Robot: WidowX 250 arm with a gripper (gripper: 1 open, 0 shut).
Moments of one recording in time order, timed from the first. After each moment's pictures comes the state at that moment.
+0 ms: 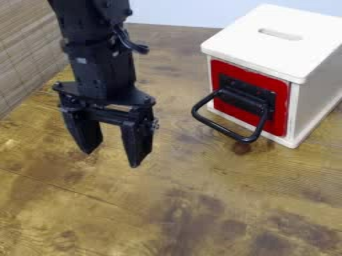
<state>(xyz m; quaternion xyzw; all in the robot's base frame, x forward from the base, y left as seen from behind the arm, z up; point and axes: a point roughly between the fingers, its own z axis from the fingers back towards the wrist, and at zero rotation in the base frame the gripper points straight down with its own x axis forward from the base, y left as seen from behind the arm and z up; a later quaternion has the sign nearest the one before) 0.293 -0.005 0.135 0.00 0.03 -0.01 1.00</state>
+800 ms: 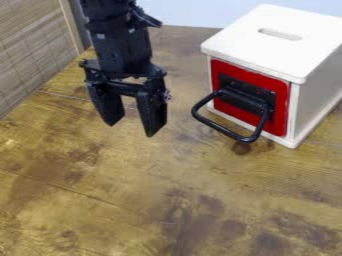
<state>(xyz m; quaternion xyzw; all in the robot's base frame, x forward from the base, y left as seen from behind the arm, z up) 0.336 -0.003 0.135 -0.03 0.01 -0.06 1.00</state>
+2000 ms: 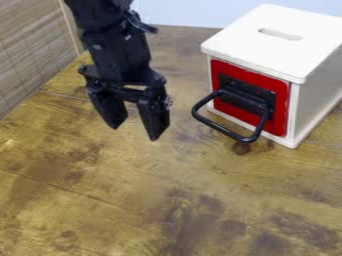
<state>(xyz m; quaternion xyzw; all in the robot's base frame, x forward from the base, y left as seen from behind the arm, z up) 0.333 -0.008 0.136 -0.03 -0.05 -0.06 1.00</state>
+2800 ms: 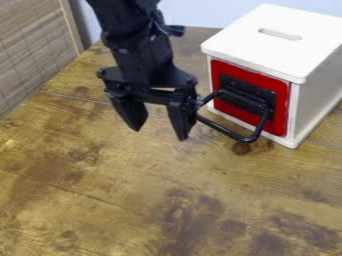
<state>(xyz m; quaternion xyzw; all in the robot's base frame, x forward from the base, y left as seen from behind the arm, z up) 0.338 -0.024 0.137 -0.04 -0.09 -0.01 1.00</state>
